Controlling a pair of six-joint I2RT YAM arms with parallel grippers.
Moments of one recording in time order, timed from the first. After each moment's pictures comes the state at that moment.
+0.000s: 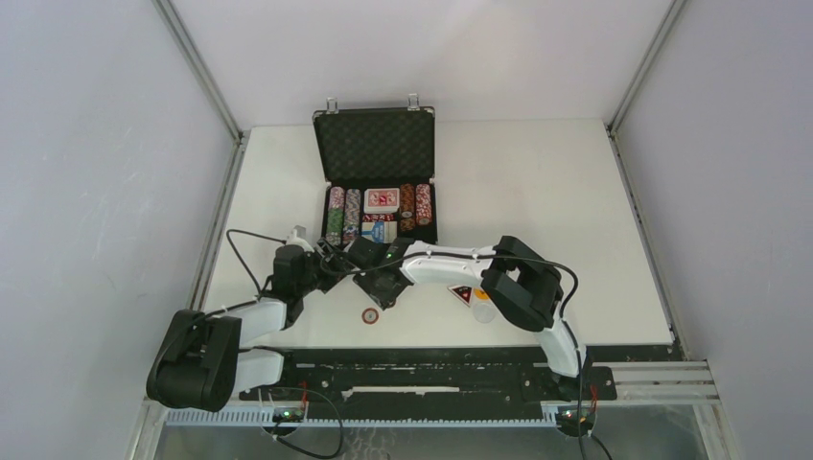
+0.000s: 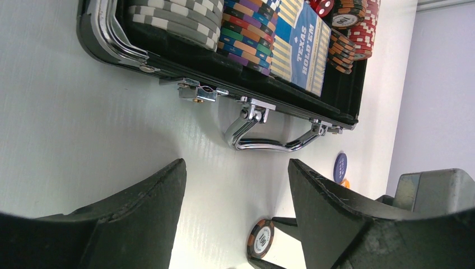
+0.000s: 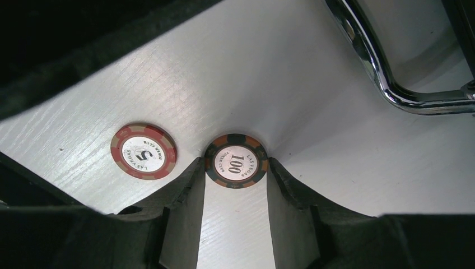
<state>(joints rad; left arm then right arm) -0.18 1.23 0.20 0.46 0.27 -0.88 1.10 2.09 1.54 -0.67 0.06 0.22</state>
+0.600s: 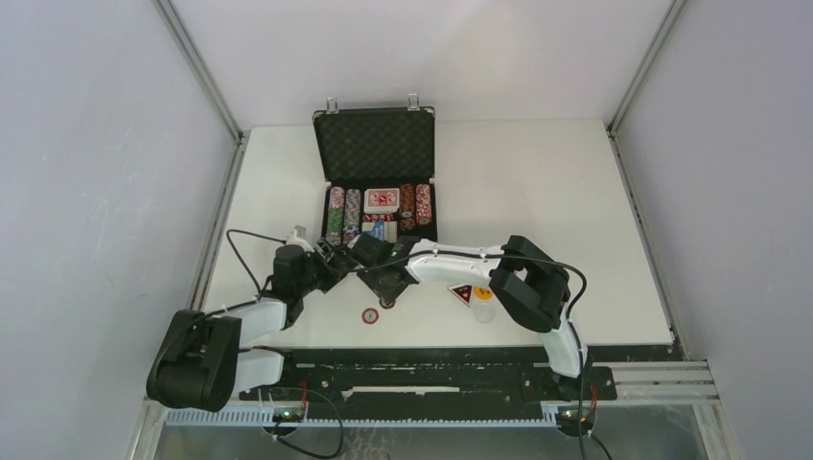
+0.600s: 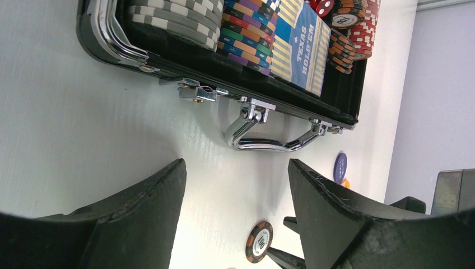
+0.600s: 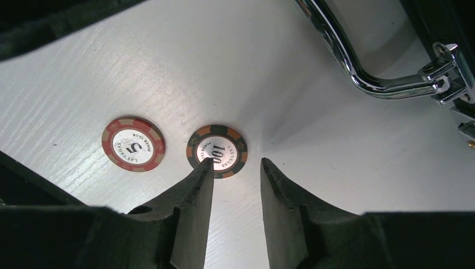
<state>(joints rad) -0.18 1.23 0.20 0.46 0.28 -0.88 1.09 2.04 1.50 -0.66 0.09 0.22</state>
